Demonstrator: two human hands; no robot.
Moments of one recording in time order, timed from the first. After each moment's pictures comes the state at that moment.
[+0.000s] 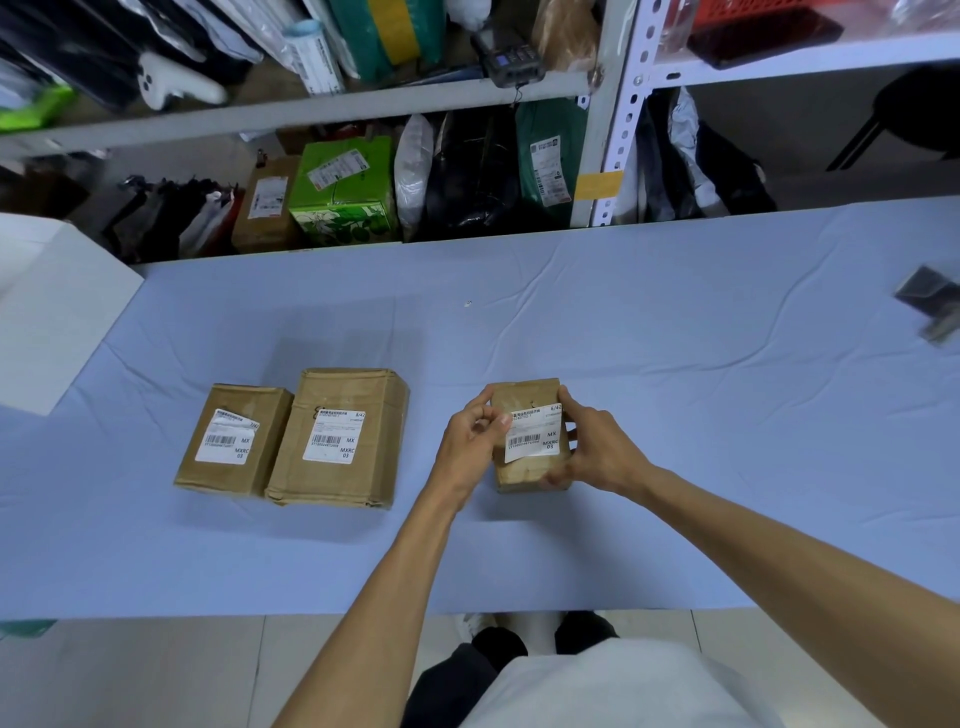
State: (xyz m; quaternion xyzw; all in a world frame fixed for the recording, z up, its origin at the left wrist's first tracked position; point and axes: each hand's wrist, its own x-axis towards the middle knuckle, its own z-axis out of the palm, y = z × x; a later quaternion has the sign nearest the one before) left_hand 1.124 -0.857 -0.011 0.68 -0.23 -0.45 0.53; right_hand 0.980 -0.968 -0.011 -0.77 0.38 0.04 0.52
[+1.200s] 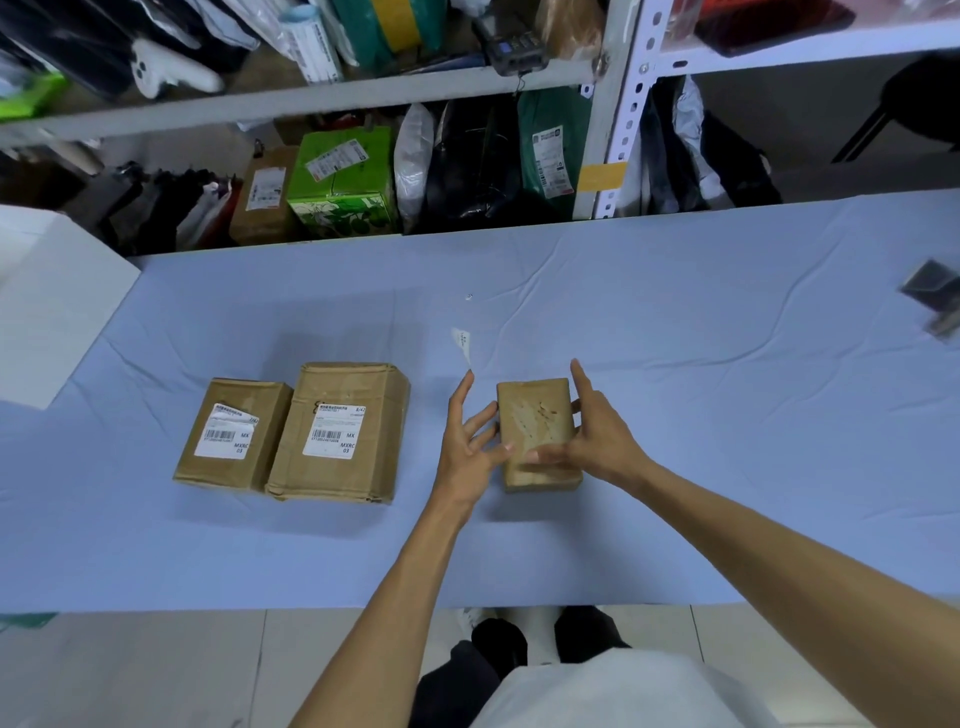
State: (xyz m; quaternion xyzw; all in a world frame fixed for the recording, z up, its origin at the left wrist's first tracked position) left_hand 1.115 -0.837 -0.009 0.64 -0.17 -0.47 0.58; right_hand 0.983 -0.967 -0.022 -0.75 0.44 -0.02 0.49
